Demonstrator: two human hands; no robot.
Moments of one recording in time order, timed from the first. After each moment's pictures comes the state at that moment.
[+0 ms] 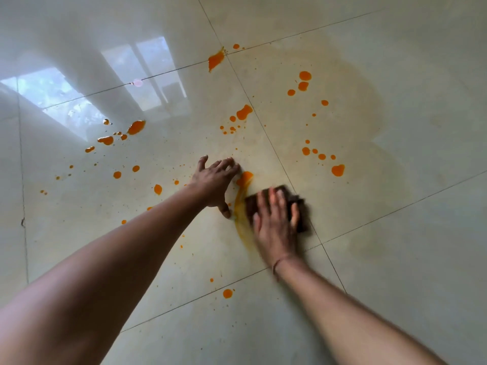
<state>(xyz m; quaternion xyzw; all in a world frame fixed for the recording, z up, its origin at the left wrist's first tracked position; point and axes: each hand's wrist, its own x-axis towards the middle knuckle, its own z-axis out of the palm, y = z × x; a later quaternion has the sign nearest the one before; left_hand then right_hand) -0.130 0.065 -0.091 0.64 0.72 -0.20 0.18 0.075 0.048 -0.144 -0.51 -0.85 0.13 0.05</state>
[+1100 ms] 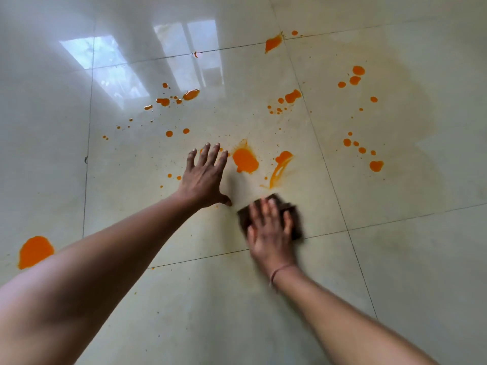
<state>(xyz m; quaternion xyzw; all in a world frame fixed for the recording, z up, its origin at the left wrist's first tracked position) -0.147 -0.068 -0.090 0.51 0.84 -0.10 0.11 0.072 -0.042 -0.144 -0.38 -0.92 0.12 0.01</state>
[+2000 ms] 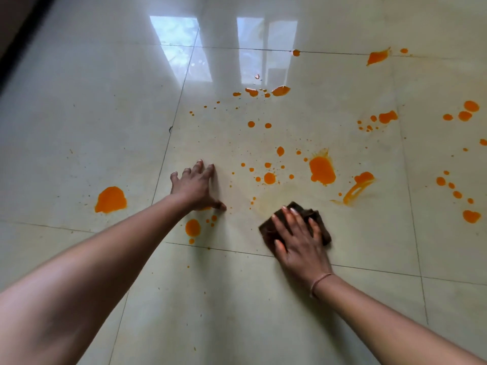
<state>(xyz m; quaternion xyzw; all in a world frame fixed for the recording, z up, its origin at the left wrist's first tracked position) -0.217 -0.224 -0.087 0.26 0.92 -0.08 0.27 0.036 -0.065 -0.146 -0.13 -0.98 0.12 -0.03</state>
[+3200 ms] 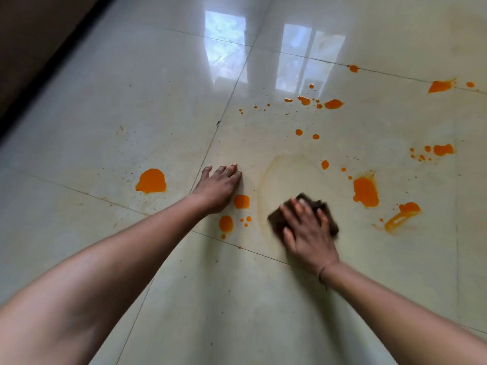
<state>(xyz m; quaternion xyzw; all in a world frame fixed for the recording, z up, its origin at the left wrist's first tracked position) -0.216 -0.274 -0.081 0.32 0.91 -0.07 0.24 -0.036 -0.080 -0.137 -0.06 -0.98 0.16 -0.07</state>
